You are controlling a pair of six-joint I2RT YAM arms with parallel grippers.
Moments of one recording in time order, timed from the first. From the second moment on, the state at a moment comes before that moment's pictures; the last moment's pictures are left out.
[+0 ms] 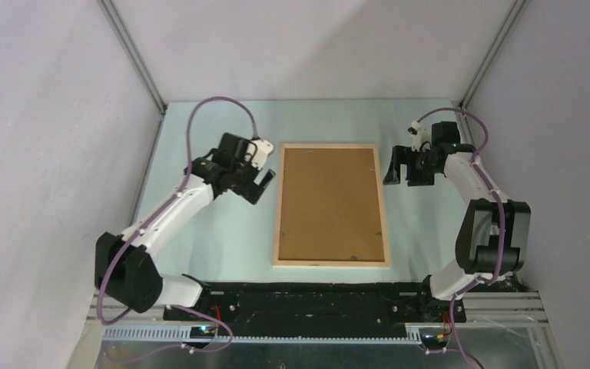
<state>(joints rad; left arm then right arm) -0.47 1.36 1.10 -0.70 -0.05 0.25 -0.06 1.60 1.17 -0.66 -0.45 -0.02</state>
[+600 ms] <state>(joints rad) -0.18 1.19 1.09 -0.70 0.02 0.23 0.17 1.74 1.18 -0.60 -0.19 -0.12</state>
